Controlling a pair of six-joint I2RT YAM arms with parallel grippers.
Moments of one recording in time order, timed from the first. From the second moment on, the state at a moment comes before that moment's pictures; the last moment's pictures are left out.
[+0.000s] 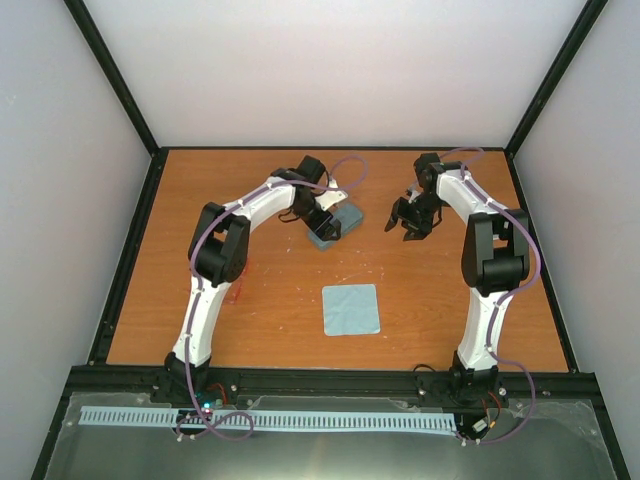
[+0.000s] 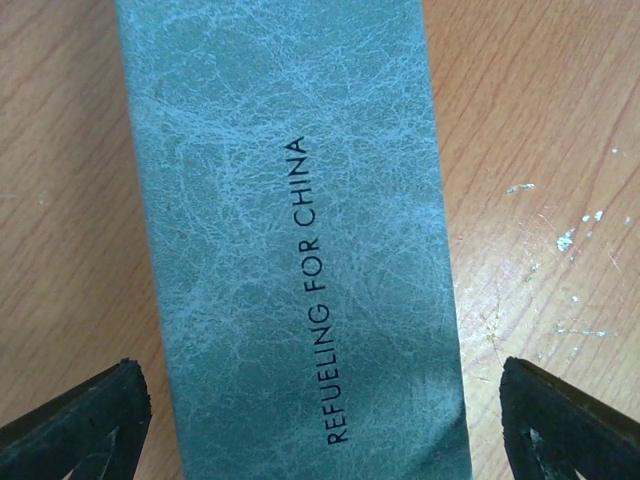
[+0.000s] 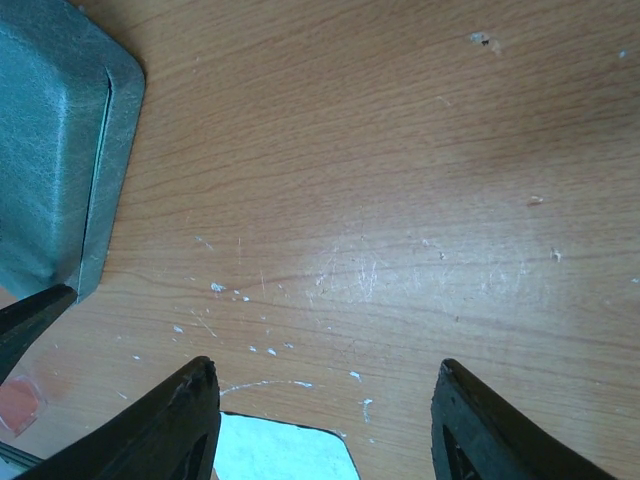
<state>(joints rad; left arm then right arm) -0.51 2.32 1.91 -0.83 0.36 0.35 0.15 2.04 1.62 -1.08 -0.43 0.43</state>
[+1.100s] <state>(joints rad) -0.50 2.32 1.92 -0.86 0.54 0.33 0.14 1.85 1.44 -0.85 -0.51 0.31</state>
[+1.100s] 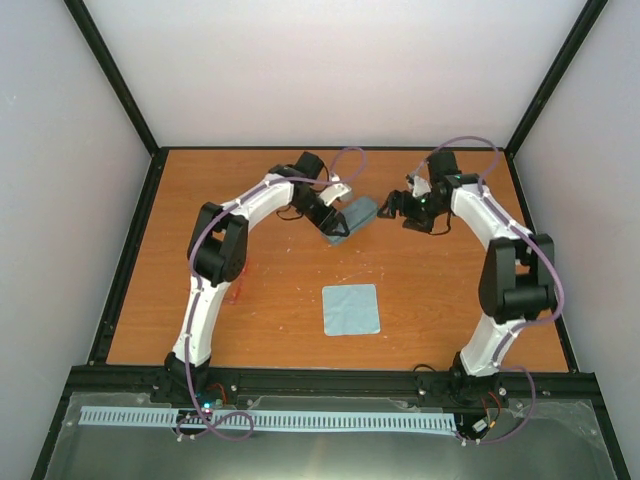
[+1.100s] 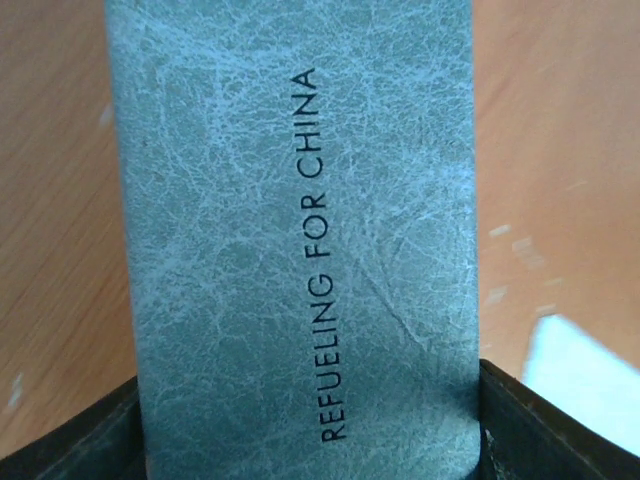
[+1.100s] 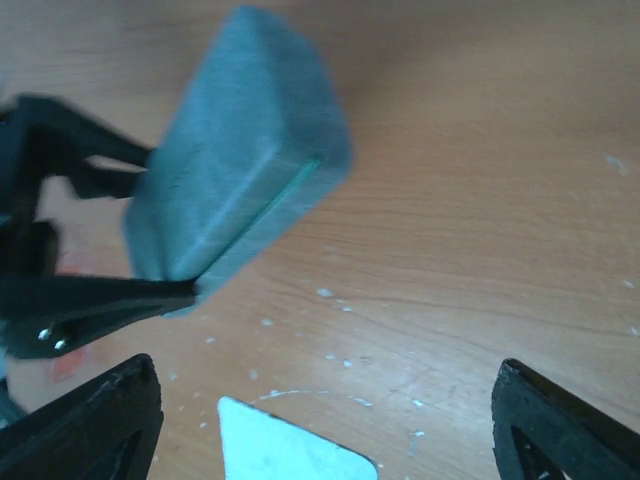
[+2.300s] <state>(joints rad) -0.48 2.18 1.95 -0.35 1.53 -0.24 0.10 1.37 0.99 0.37 -1.02 0.81</state>
